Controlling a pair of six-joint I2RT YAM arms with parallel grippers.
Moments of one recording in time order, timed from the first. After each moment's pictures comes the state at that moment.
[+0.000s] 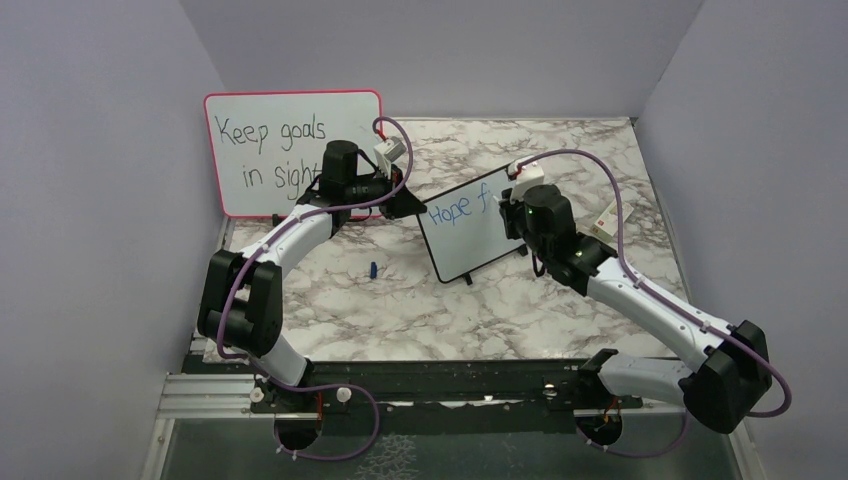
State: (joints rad) left arm -0.31 1.59 1.08 0.06 0.92 -0.15; right arm 0.64 1.16 0.88 -0.12 0.34 0.04
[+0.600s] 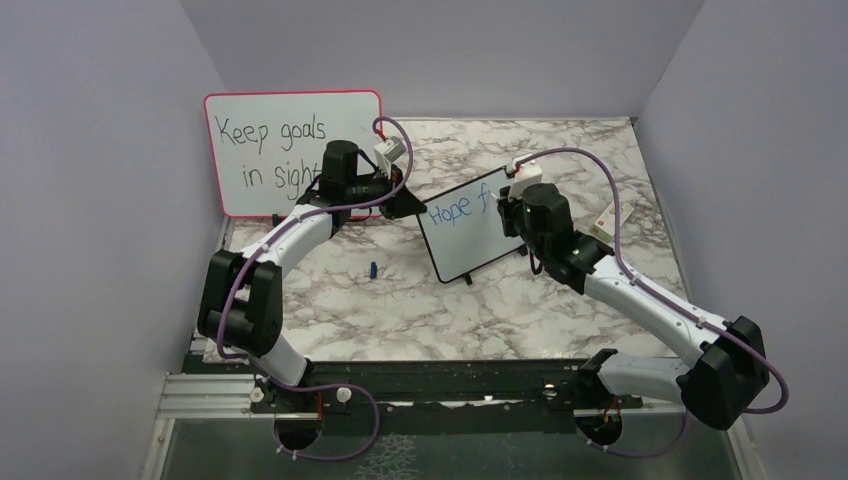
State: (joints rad) left arm -0.31 1.59 1.08 0.06 0.92 -0.15; right arm 0.64 1.18 0.88 -0.08 0.34 0.03
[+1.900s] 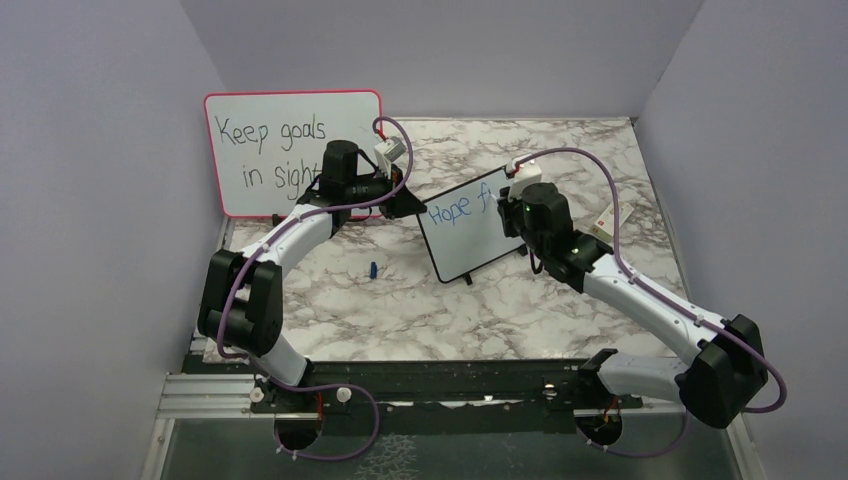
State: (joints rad) left arm -0.31 1.59 1.08 0.06 0.92 -0.15; right arm 0.63 1.20 0.89 -0.08 0.33 0.03
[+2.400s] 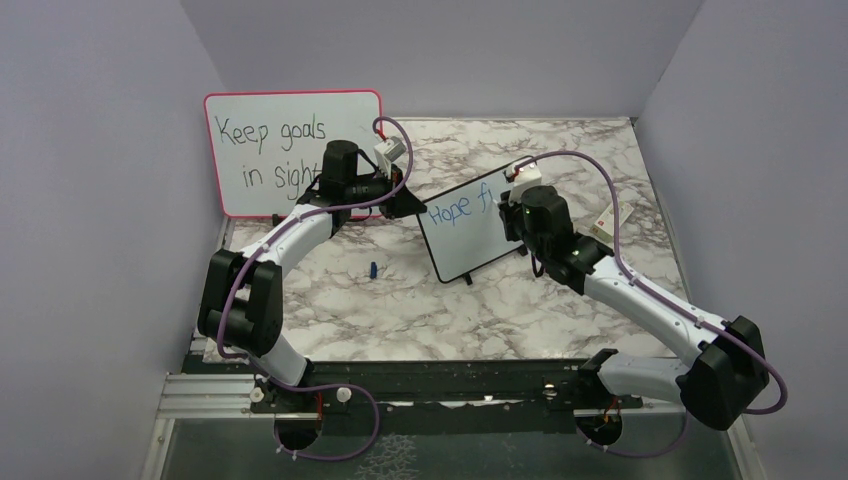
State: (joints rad) left arm -0.31 1.59 1.08 0.06 0.92 -0.15; right arm 0.63 1.19 0.86 -0.11 0.33 0.03
